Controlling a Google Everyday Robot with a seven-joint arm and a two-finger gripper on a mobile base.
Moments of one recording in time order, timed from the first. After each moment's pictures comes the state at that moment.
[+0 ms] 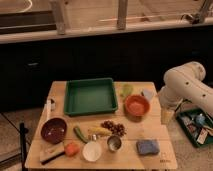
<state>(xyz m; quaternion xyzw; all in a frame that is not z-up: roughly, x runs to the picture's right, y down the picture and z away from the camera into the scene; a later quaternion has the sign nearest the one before) 0.285 0.107 0.684 -0.28 0.02 0.02 0.96</state>
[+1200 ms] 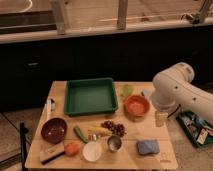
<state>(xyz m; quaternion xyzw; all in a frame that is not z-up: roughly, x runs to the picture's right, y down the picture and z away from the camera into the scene) 0.250 0.115 0.668 -0.28 0.04 -0.03 0.96</state>
